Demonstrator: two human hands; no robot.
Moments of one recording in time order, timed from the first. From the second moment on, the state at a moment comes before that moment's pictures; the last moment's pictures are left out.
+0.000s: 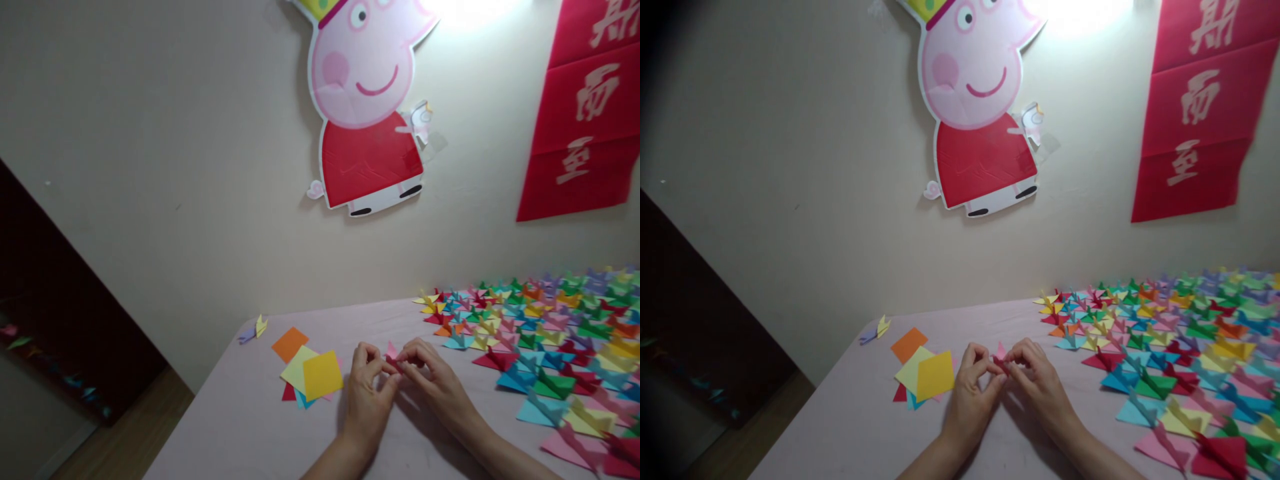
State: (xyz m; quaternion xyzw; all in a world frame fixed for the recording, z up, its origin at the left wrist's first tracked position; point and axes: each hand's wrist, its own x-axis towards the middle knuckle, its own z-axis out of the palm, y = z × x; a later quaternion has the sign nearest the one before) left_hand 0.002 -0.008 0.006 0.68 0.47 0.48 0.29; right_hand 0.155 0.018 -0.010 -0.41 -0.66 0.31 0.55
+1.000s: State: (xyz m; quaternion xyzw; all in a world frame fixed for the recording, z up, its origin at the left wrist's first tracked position) left_hand -0.003 0.002 -0.002 0.65 0.50 0.48 0.31; right_hand 0.153 0.019 -0.011 -0.43 -0.66 0.33 0.52
